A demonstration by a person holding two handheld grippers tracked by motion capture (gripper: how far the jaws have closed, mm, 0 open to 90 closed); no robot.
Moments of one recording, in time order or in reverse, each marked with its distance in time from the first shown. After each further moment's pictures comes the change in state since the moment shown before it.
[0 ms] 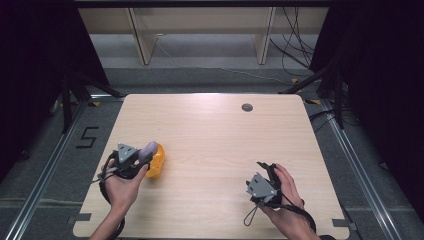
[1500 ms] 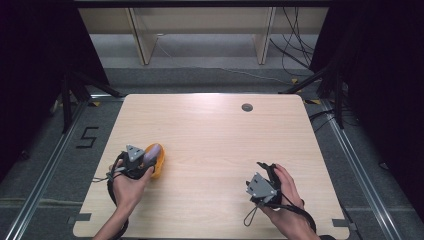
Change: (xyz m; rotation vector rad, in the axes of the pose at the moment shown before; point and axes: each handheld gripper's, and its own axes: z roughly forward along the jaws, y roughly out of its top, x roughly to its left) left arm -0.008 -0.011 0.019 0.123 0.006 0.047; right arm 0.000 0.000 0.000 0.003 0.005 0.002
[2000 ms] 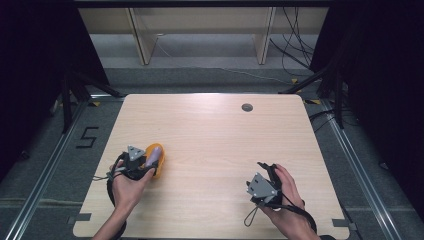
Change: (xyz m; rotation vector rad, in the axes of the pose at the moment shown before) left arm 0.002 0.000 -0.003 0.032 -0.054 -0.004; right arm 0.000 -0.001 -0.001 -0.001 0.004 0.005
